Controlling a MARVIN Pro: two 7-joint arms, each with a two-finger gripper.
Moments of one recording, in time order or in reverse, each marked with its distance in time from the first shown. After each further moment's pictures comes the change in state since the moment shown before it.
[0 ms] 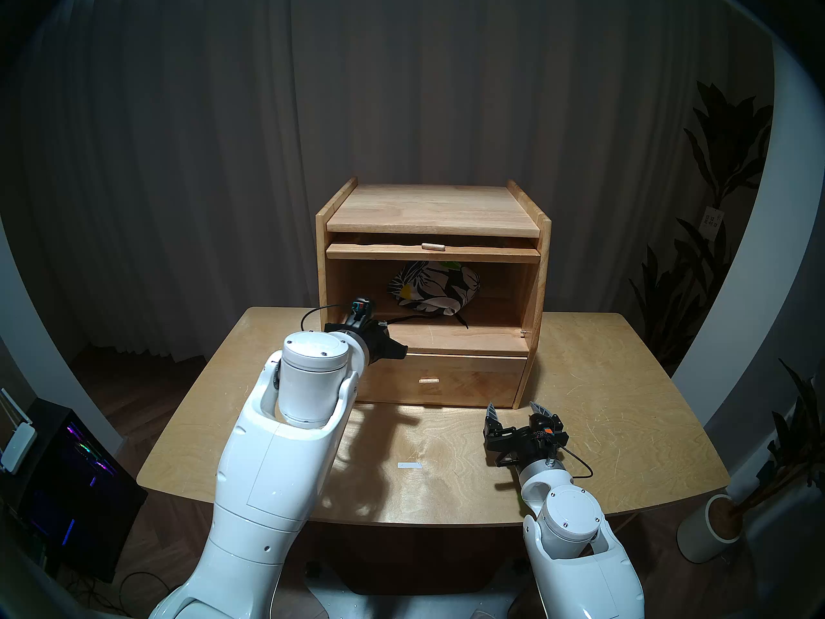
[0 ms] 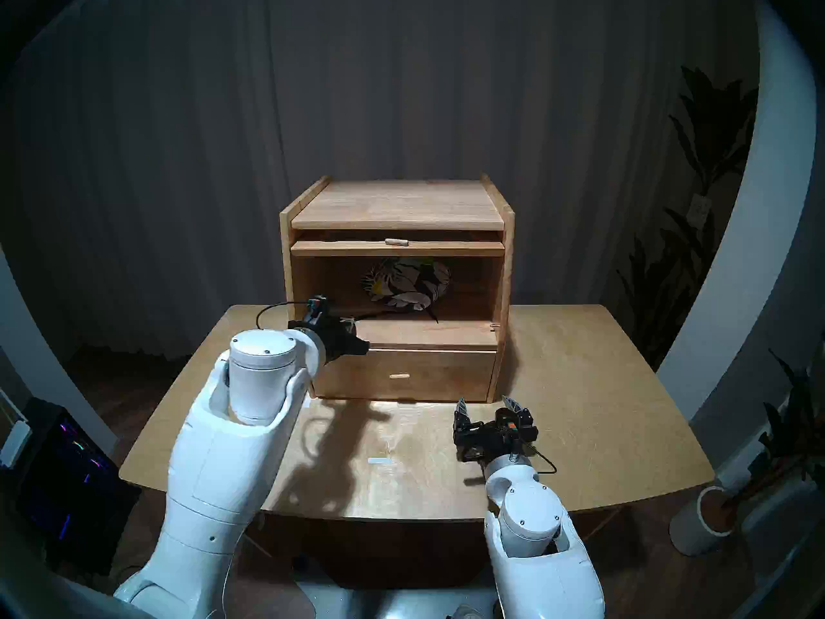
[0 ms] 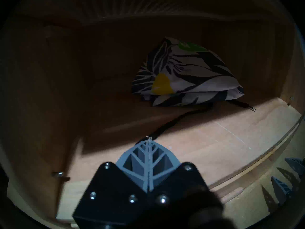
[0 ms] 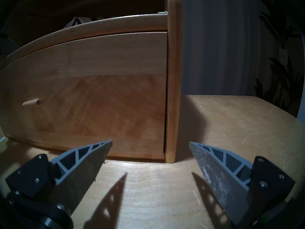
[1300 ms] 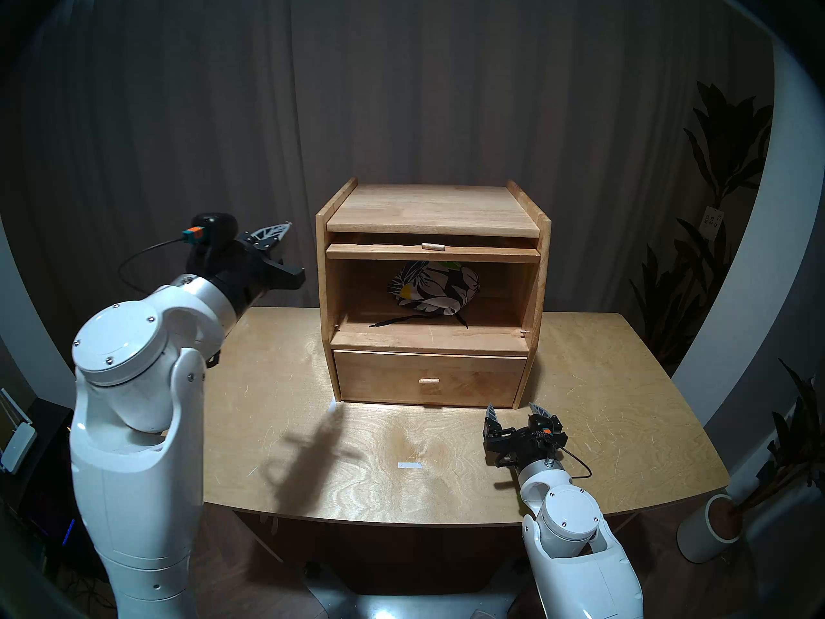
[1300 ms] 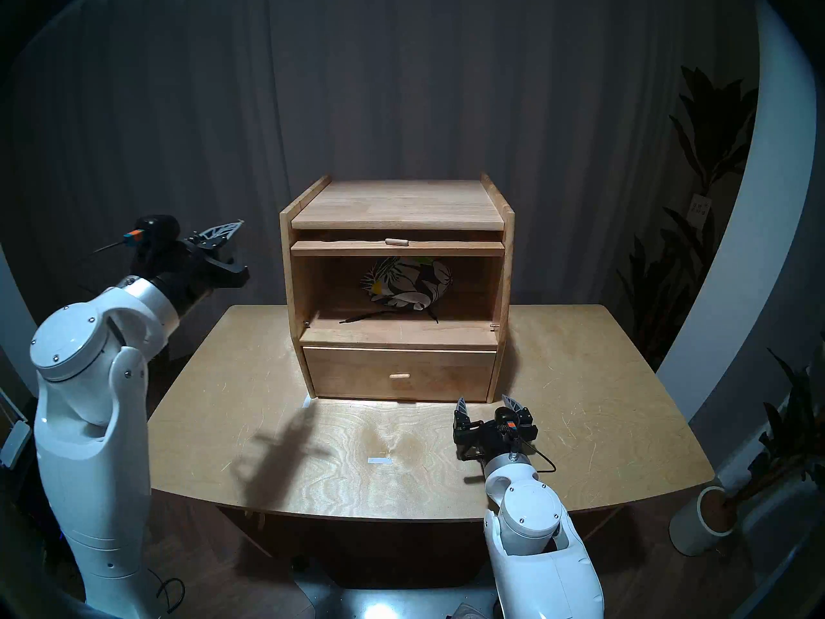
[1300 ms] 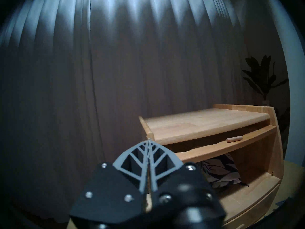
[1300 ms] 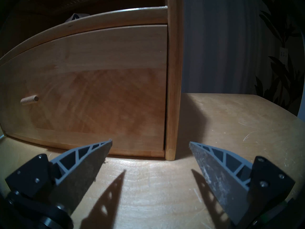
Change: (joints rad) left arm 0.162 0.119 -0.435 -0.503 -0.180 -0.115 -0.165; right arm 0.014 0.004 0.001 -0.010 -0.007 -0.007 0.000
